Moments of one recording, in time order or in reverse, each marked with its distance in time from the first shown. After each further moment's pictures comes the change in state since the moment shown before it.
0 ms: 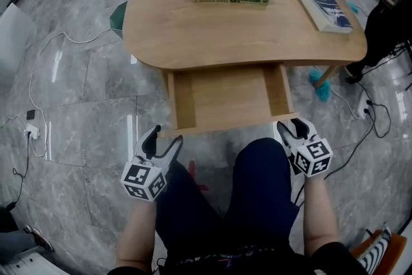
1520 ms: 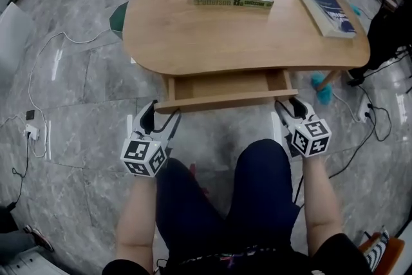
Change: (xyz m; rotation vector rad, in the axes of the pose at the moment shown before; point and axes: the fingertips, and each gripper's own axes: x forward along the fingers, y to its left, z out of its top) left arm 0.058 0.046 0.053 0.052 -0.113 0.053; right arm 0.057 -0.030 0.053 0.018 -0.055 -0.033
